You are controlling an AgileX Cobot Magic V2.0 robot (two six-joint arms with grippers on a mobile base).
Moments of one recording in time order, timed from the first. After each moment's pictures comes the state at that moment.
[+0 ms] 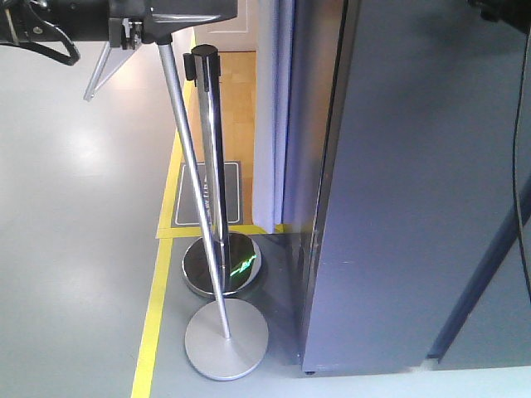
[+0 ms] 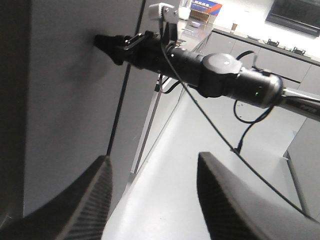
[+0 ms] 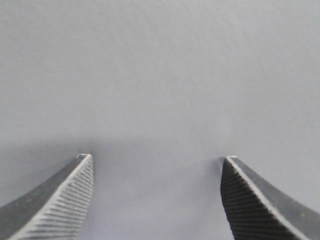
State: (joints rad) left arm -0.21 1.56 -1.60 1.78 -1.02 -2.15; right arm -0.11 1.80 -1.62 1.13 -0.01 -1.05
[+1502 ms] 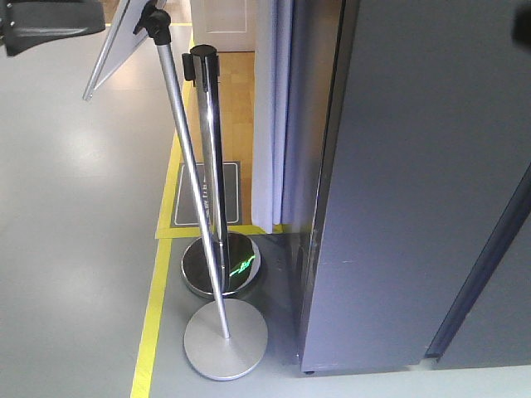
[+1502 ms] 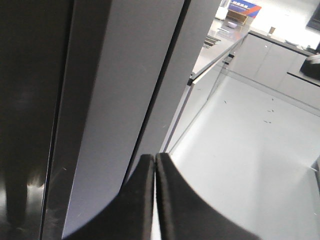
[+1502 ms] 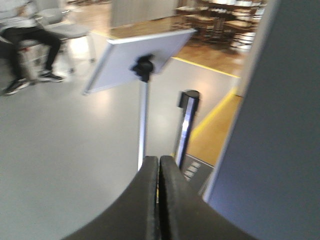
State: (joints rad) left arm 0.11 1.40 -1.43 1.78 -1.19 -2.15; right arm -0.11 0.91 -1.18 0.91 0.82 -0.93
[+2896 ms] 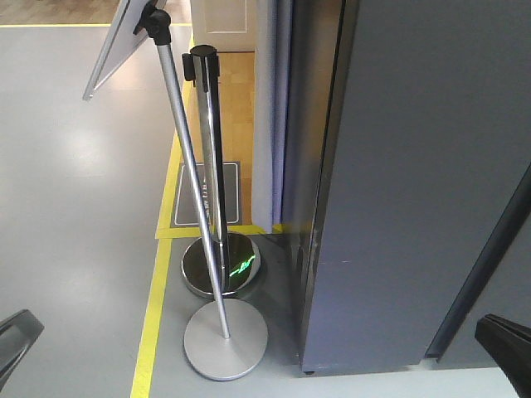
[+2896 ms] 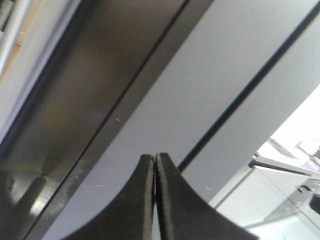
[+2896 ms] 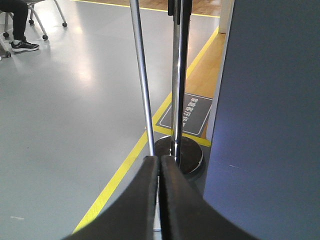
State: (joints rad) left arm 0.11 0.28 -0.12 1.47 -0.65 -2.15; right arm -0.11 0.32 -0.33 0.91 0.69 -0.93
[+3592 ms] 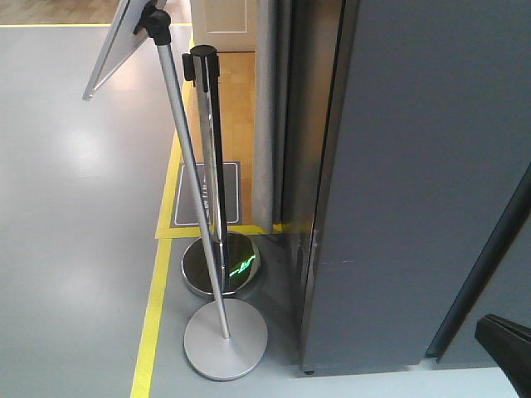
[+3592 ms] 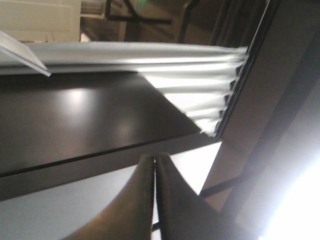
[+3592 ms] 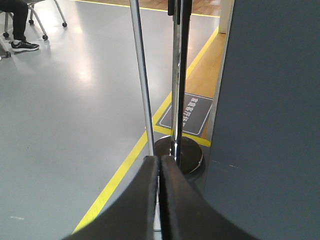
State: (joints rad) left arm 0.11 0.28 -0.12 0.33 -0.63 -2.15; right arm -0.11 0.32 -0.33 0.91 0.69 -0.93
